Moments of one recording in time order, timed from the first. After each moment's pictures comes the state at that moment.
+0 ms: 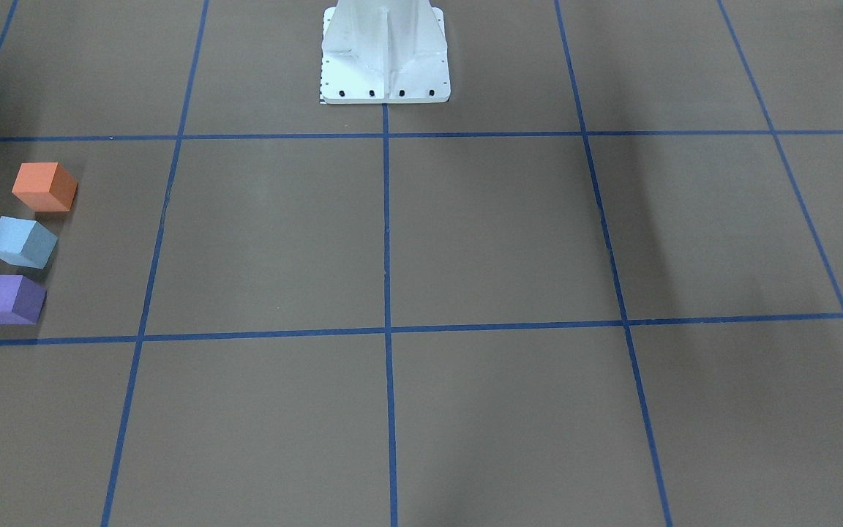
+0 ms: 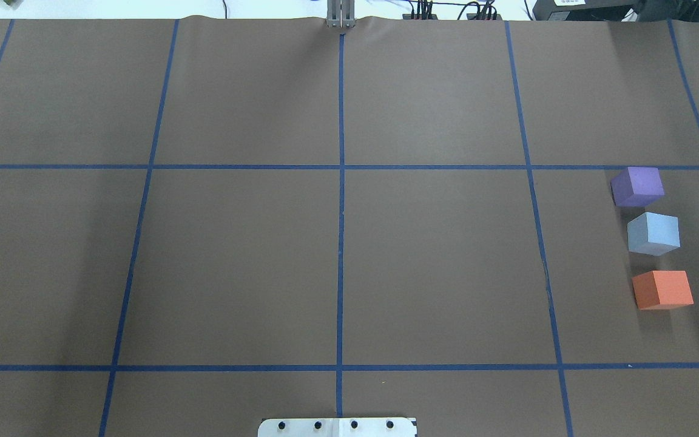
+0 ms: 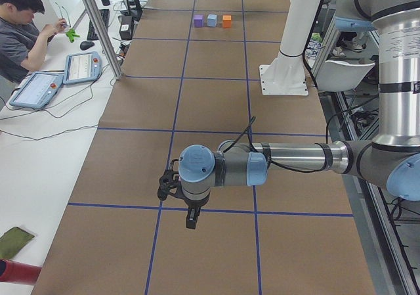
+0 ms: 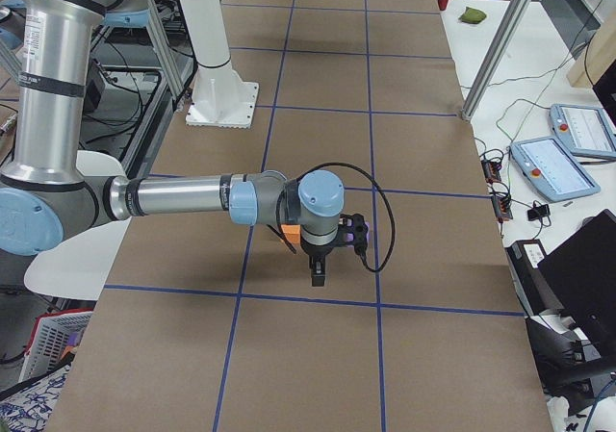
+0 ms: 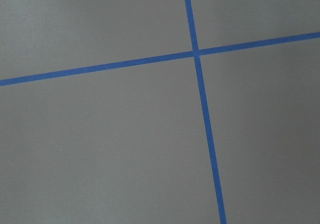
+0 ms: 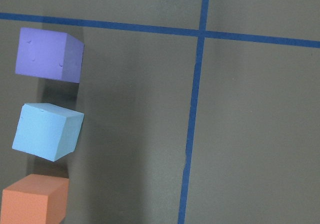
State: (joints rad) left arm -1.69 -1.44 -1.71 -1.54 -2.37 0.26; right arm 1.53 -1.76 1.85 -1.63 2.37 -0.04
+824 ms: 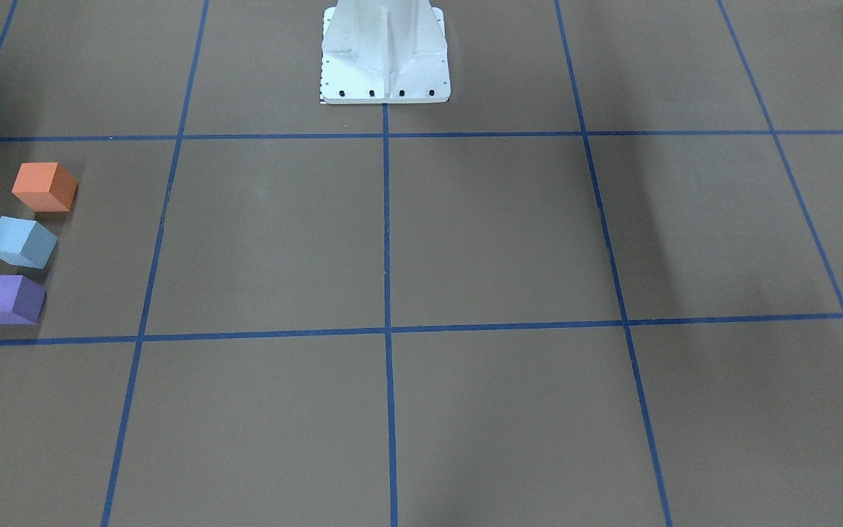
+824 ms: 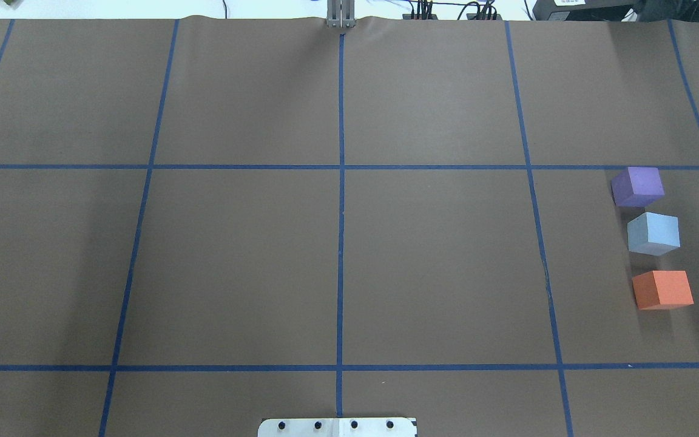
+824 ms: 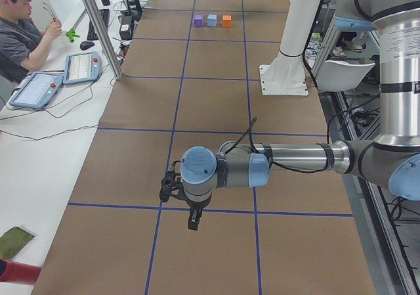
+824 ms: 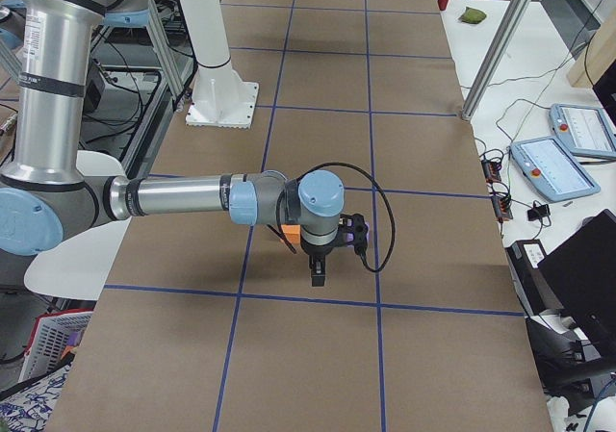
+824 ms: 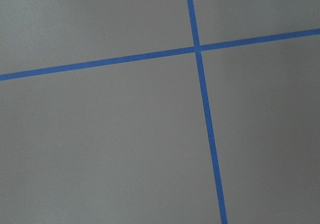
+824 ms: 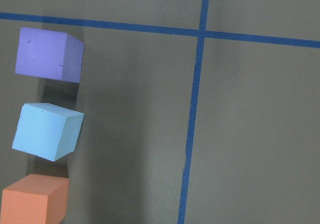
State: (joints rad) left arm -1.69 -1.43 -1.71 -1.54 -2.37 0.26; right arm 1.53 -1.76 1.85 -1.63 2.37 -0.04
